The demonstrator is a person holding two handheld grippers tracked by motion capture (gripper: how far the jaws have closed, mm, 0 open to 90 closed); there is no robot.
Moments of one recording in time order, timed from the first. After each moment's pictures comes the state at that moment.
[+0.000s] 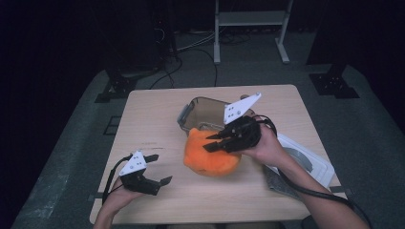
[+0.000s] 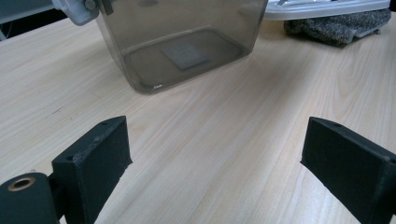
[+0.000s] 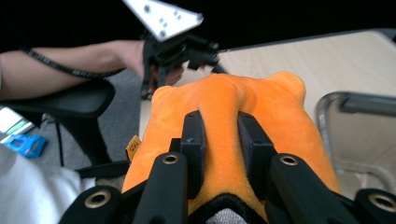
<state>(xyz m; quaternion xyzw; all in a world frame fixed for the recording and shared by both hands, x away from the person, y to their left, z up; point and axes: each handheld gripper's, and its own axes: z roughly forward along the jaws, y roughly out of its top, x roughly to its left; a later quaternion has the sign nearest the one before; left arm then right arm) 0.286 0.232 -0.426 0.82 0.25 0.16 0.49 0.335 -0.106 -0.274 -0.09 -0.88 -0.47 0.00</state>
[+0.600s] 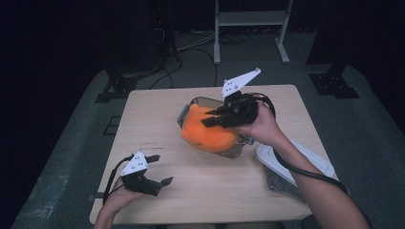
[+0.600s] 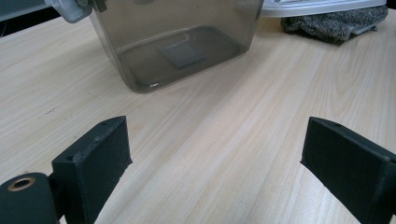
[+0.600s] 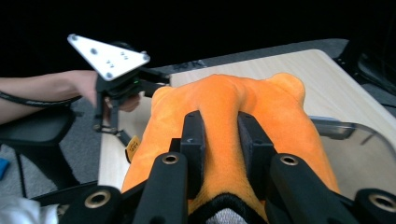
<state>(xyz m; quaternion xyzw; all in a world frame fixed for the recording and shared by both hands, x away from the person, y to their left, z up) 0.287 0.231 -0.428 0.82 0.24 0.16 0.49 0.374 -0.103 -0.244 -0.12 -0.87 -0.47 -0.04</state>
